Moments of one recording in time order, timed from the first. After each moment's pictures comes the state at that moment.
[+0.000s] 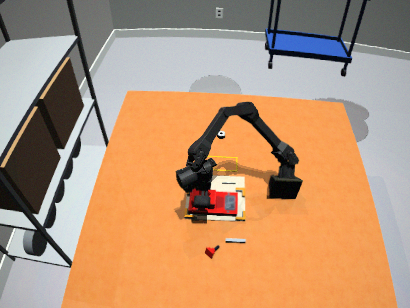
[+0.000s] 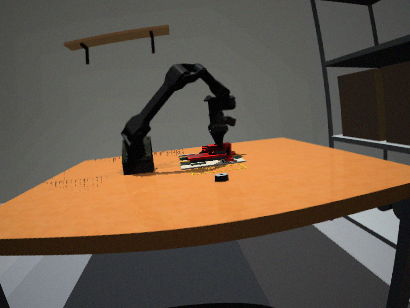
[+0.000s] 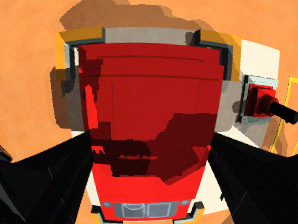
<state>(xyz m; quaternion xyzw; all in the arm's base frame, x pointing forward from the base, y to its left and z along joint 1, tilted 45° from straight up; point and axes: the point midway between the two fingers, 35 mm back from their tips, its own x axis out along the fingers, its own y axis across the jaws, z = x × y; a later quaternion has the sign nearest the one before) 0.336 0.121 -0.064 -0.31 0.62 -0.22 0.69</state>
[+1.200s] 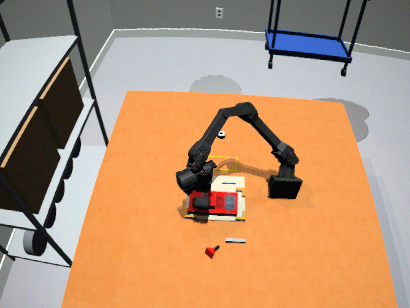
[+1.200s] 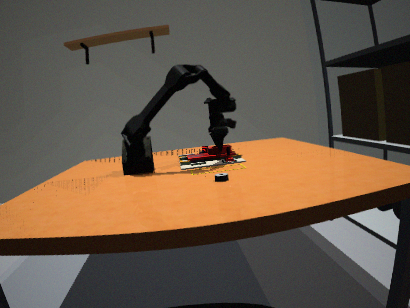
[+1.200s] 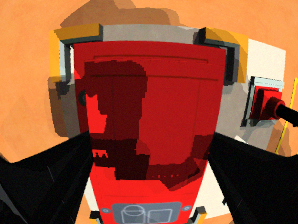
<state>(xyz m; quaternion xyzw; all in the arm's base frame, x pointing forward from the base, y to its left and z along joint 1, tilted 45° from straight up) 0.337 0.115 -0.071 -0.31 0.62 -0.22 0.68</state>
